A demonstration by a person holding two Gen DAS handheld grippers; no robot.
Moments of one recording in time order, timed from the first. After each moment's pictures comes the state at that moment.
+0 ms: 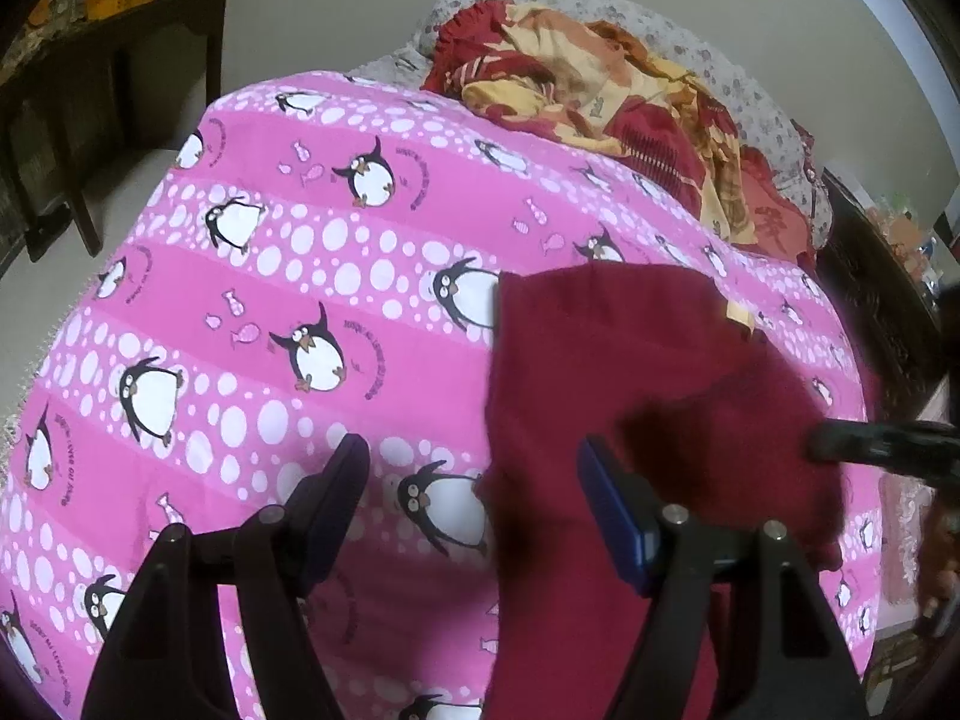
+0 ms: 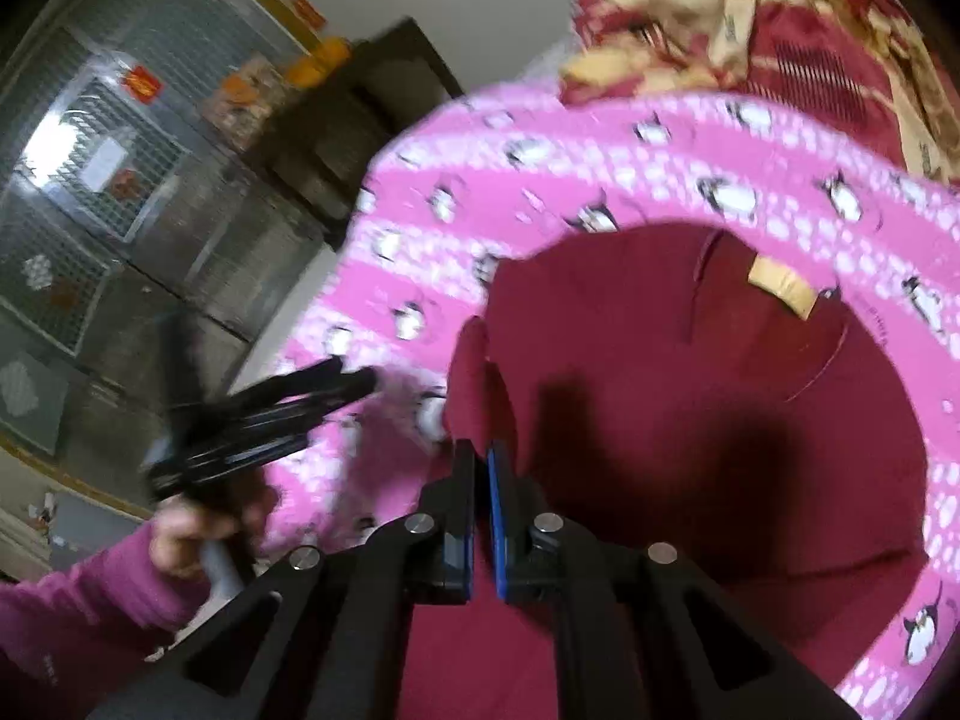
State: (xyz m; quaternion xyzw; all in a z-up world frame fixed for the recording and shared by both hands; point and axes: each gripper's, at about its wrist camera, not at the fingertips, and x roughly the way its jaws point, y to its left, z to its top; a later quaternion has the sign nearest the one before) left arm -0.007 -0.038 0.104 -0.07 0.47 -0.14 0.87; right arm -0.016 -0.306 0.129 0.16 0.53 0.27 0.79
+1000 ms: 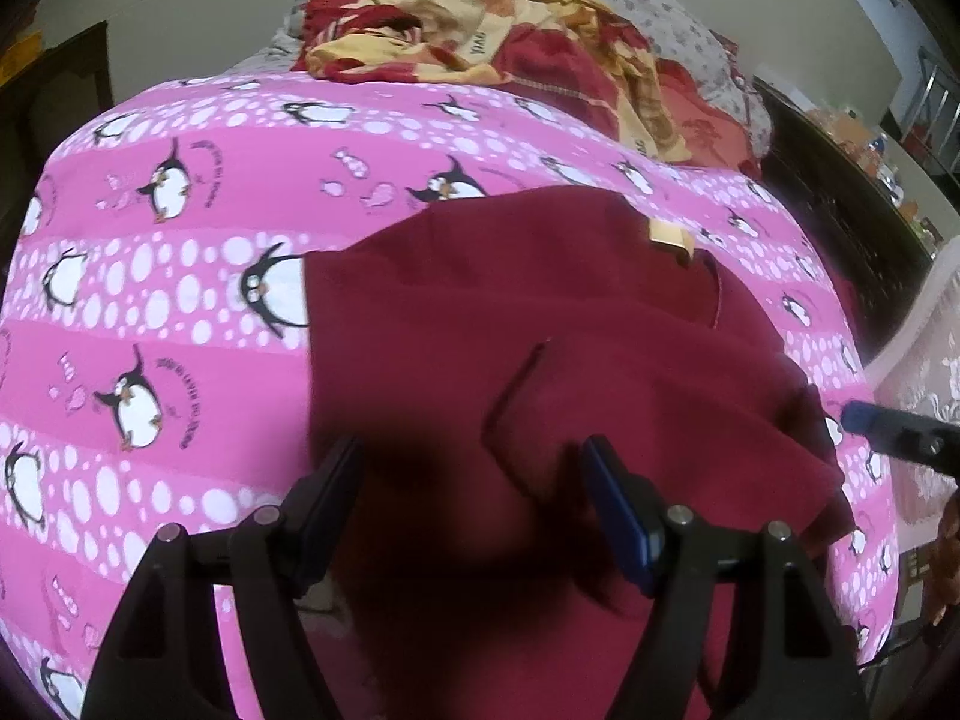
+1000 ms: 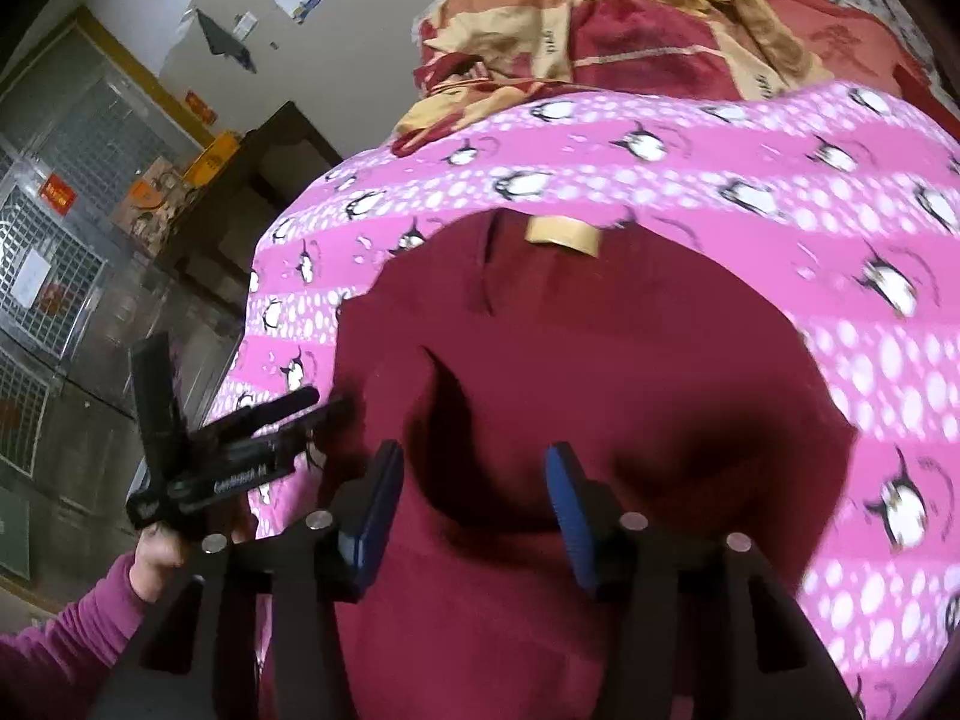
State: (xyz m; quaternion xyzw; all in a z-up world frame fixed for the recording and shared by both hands) left arm 0.015 -0.134 0.076 0.00 0.49 -0.23 0.84; right arm -0.090 -0.403 0.127 0.23 0.48 0.13 0.84
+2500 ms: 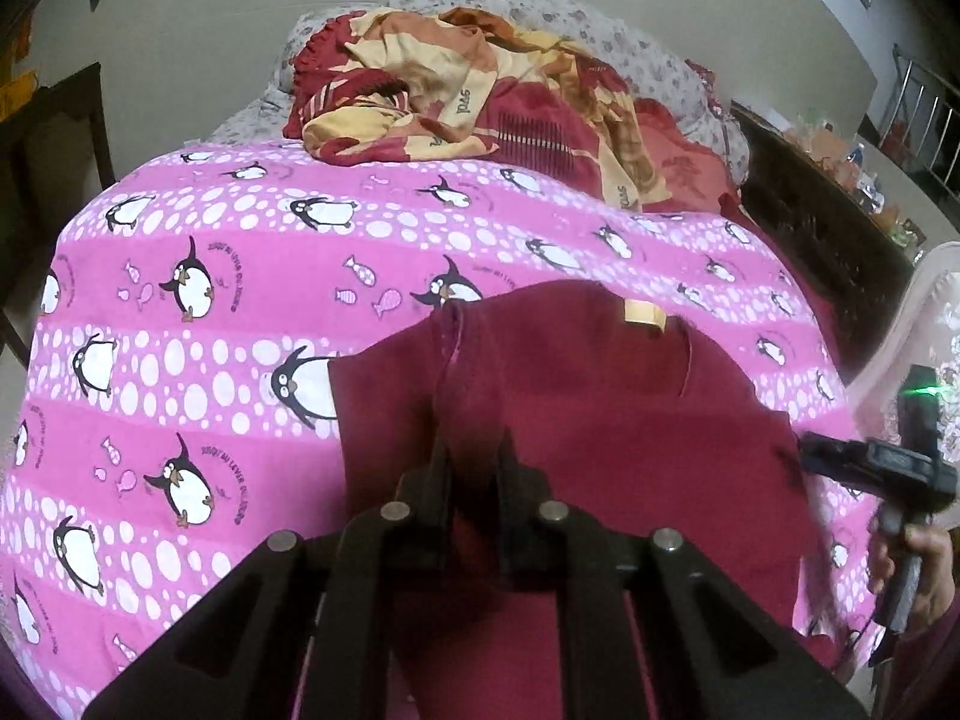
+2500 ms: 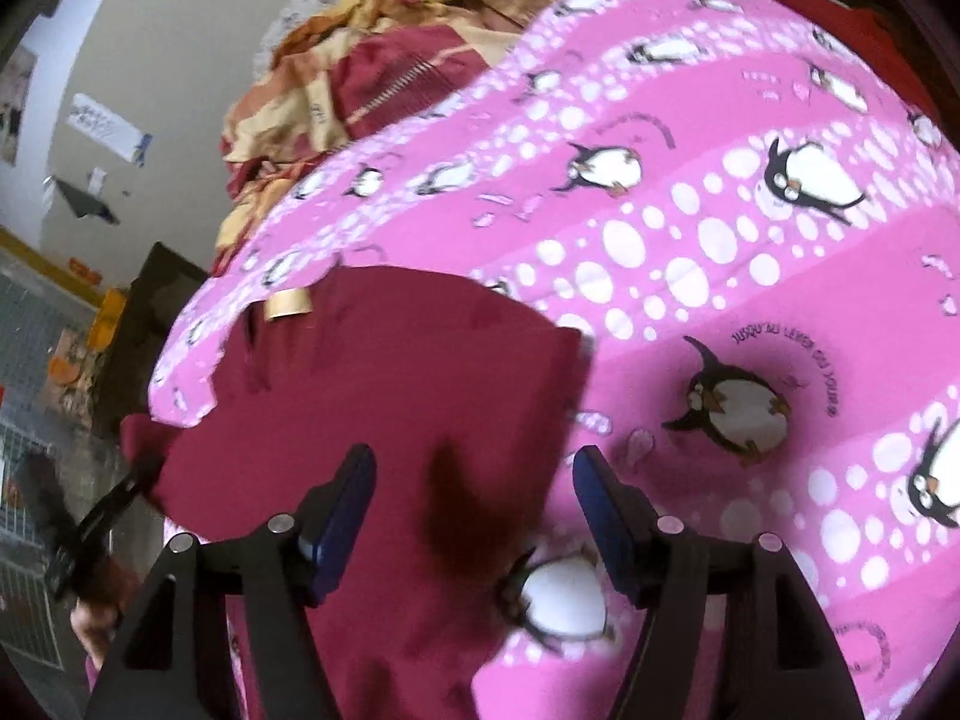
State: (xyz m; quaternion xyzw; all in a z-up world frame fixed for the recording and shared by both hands) left arm 0.024 -0.119 0.125 0.00 0.44 -0.25 0.86; right arm -0.118 -0.517 0.062 0.35 0.47 -0.05 0.81
